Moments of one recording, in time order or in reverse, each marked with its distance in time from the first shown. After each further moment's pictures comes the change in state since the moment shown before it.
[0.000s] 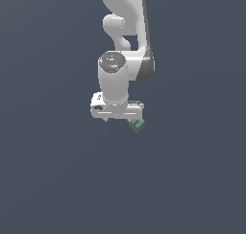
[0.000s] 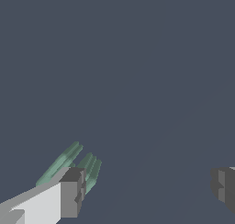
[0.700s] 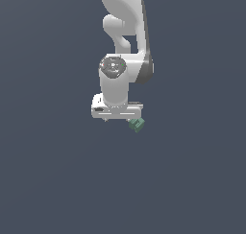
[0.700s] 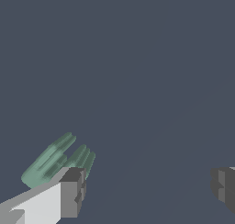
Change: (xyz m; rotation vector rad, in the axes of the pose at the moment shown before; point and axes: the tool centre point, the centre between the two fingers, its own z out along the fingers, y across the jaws) arm -0.011 0.004 0.014 -0.021 -0.042 -0.041
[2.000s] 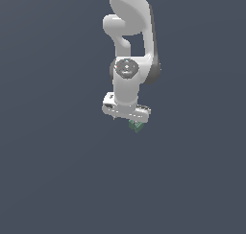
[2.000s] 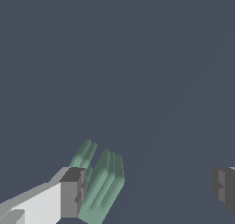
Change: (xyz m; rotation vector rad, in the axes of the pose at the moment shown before) arm -0.012 -0.037 0.019 0.005 0.026 0.251
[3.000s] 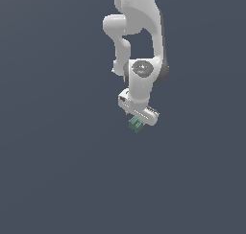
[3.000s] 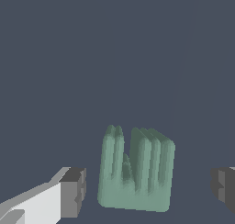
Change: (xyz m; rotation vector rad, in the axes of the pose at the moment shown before) arm -0.039 -0.045 0.027 0.021 0.038 0.414
